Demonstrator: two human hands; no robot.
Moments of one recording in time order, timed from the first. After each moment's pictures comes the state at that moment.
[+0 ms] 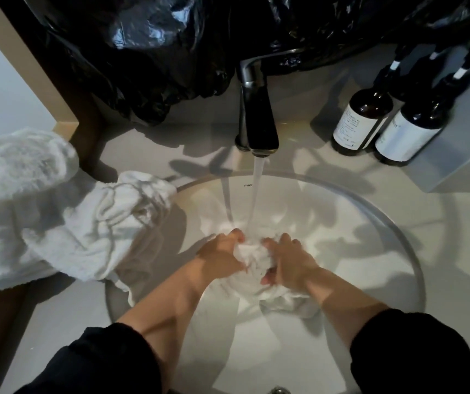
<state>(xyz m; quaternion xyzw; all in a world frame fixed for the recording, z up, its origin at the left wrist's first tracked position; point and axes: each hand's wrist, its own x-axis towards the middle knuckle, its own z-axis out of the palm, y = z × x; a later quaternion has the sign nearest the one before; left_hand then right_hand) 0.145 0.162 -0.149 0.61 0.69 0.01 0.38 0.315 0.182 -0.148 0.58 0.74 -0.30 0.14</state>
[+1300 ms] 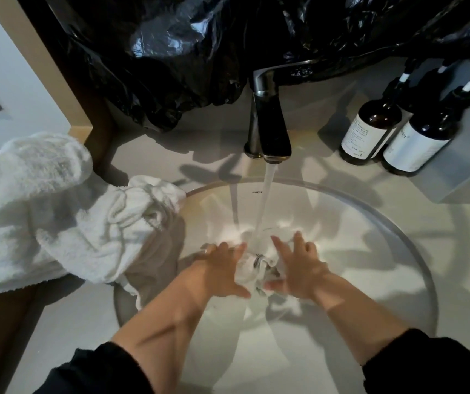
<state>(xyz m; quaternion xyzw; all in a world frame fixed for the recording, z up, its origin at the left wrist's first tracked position) 0.135 0.150 -0.144 0.70 0.64 -0.16 0.28 0.319 0.185 -0.155 0.59 0.75 -0.21 0.20</state>
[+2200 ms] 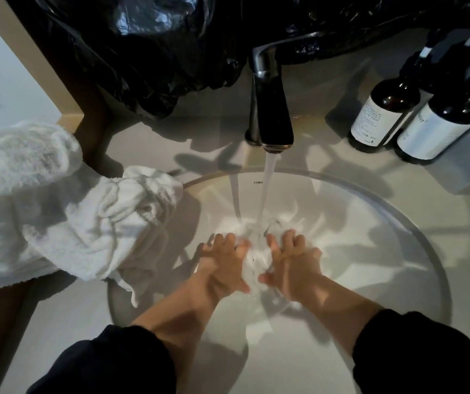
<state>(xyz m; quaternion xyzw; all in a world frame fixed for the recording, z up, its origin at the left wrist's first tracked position) 0.147 0.144 -0.175 0.73 0.65 -0.15 0.12 0.298 0.174 -0.167 0.55 0.79 -0.05 0.27</state>
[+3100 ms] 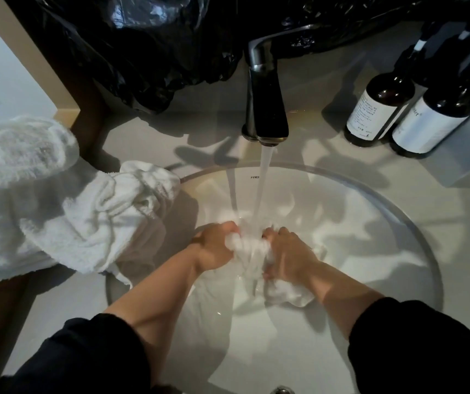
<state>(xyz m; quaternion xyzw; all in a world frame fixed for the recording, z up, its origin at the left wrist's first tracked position) 0.122 0.164 -0.154 0.62 0.69 0.05 0.36 0.307 0.187 -0.164 0.54 0.79 -0.27 0.11</state>
